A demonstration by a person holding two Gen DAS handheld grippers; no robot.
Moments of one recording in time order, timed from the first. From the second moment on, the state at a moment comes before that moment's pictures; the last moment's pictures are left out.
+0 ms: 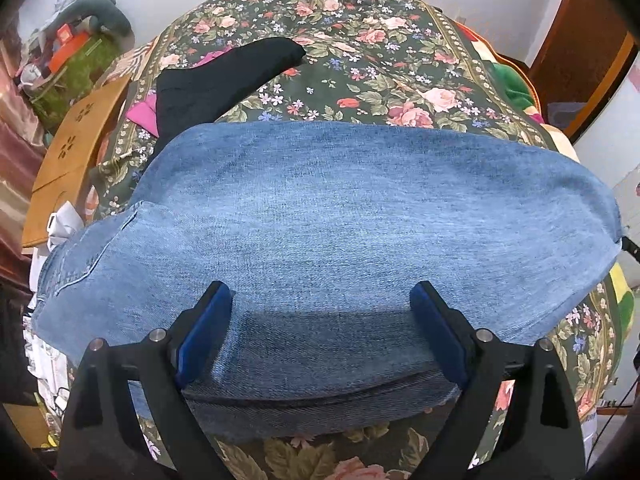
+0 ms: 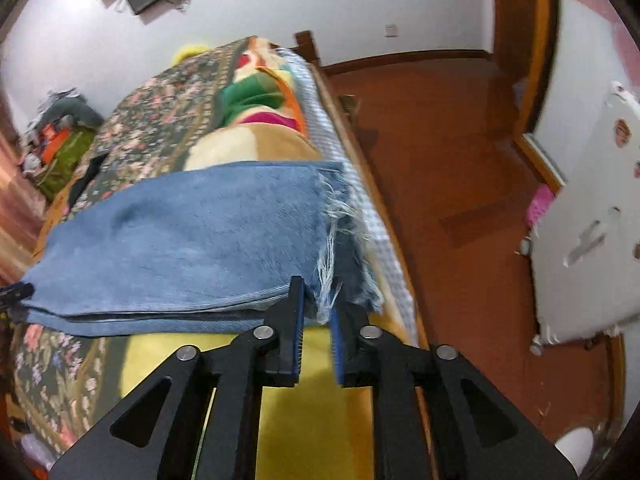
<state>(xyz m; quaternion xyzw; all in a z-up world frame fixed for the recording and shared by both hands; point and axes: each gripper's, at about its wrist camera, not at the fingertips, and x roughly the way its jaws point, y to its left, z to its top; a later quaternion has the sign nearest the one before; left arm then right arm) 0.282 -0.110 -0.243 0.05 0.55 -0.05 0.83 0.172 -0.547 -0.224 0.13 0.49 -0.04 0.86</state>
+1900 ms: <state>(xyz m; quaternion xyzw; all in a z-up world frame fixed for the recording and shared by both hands) 0.249 0.210 -0.273 -0.23 0.47 0.08 0.85 0.394 -0.030 -0.257 -0.08 0.55 0.36 0.75</state>
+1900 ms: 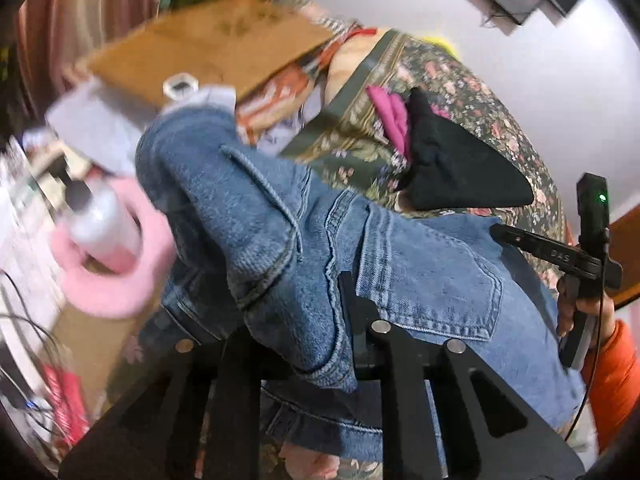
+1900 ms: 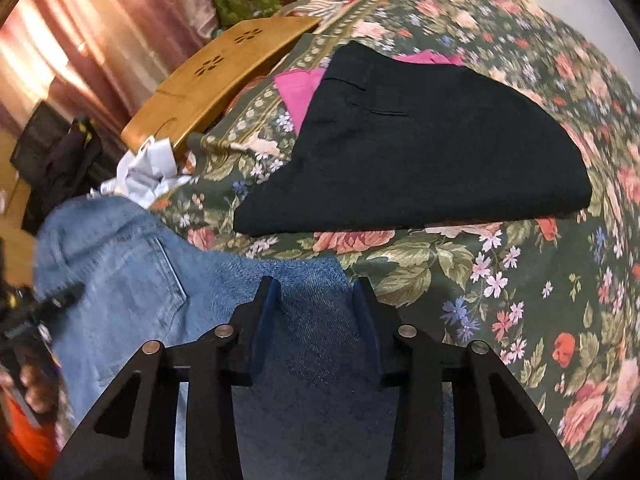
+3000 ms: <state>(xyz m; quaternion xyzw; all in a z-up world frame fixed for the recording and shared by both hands) 0.213 0.259 -0.289 -0.25 0.48 0.13 0.83 0.244 -0.092 -0.210 -0.07 0.54 0.35 0.76</state>
